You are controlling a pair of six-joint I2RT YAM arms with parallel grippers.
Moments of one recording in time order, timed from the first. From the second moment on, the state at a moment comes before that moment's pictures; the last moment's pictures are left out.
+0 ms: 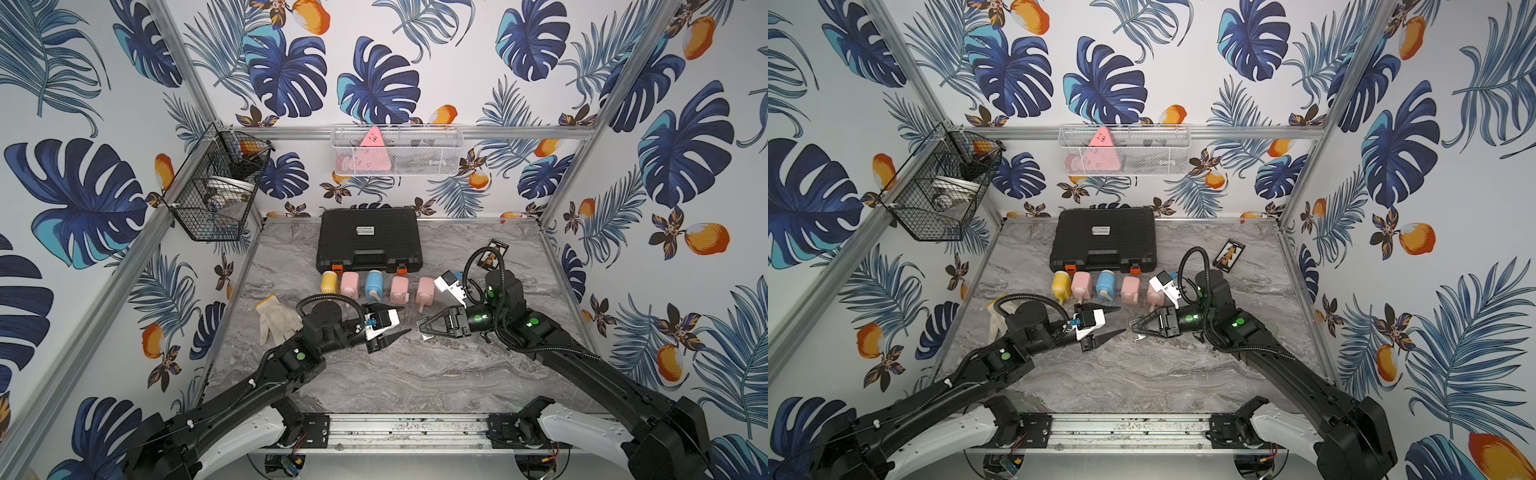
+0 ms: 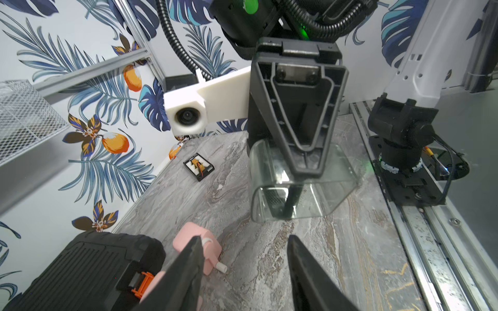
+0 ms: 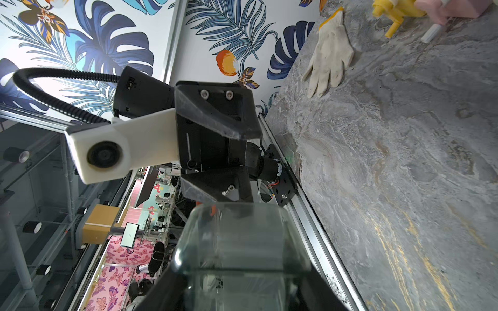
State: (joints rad) left arm -0.69 0.90 0.55 0.27 0.47 0.39; right arm 0.57 1.09 0.77 -0.10 -1.07 0.75
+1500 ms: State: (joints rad) left arm -0.78 0.95 0.56 0.31 0.31 0.39; right arm 0.64 1.16 0.67 0.35 -0.99 1.02
